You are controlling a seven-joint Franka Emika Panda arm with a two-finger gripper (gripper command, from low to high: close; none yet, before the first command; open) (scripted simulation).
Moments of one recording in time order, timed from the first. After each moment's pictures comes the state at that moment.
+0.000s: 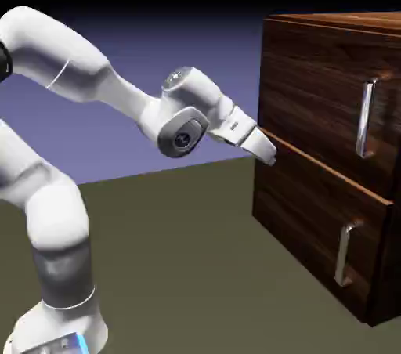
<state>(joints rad) 0.03 -0.58 -0.02 -2.80 -0.05 3.04 0.78</state>
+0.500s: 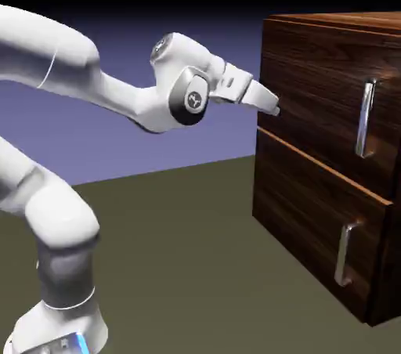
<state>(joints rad) 0.29 -0.70 -0.32 -2.65 -0.70 3.02 1.21</state>
